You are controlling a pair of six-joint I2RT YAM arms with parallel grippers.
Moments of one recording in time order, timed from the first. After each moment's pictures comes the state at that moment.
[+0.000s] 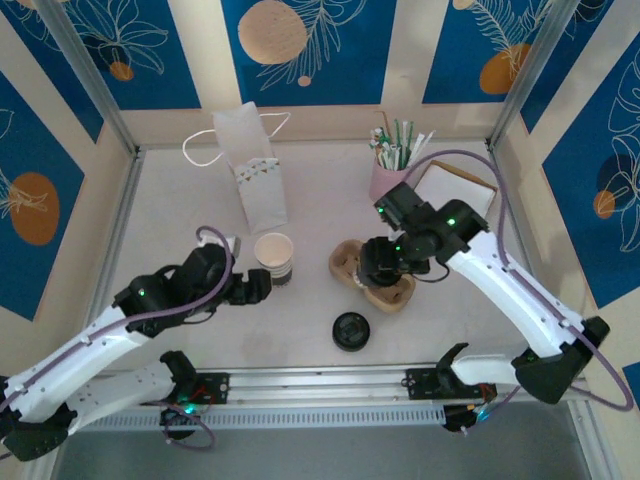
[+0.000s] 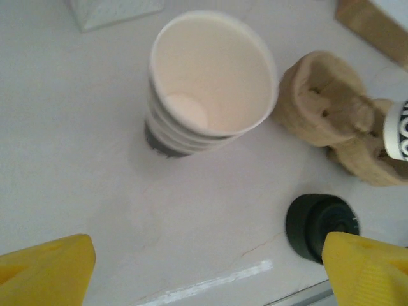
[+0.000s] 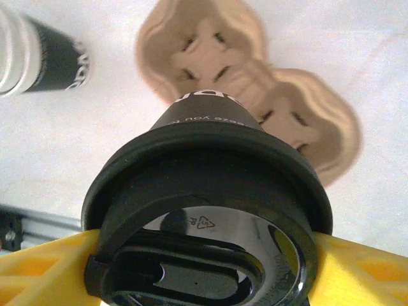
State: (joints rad) left arm -0.89 0.85 1.00 -0.97 -0.20 -0.73; right arm 0.65 1.23 1.42 -1.41 0.00 0.62
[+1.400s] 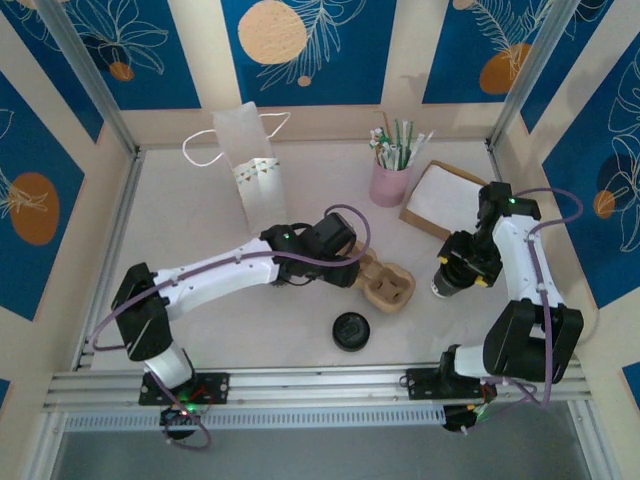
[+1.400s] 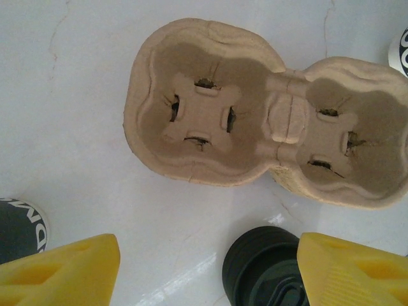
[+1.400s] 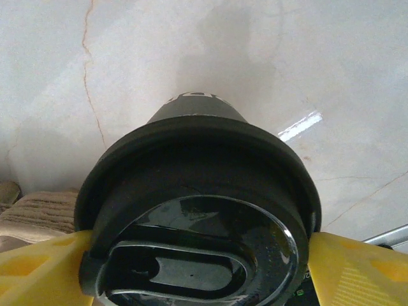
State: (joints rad) left arm -1.04 1.67 1.43 -0.80 -0.12 -0.54; right arm -0.19 1.35 1.16 -1.33 -0.06 0.43
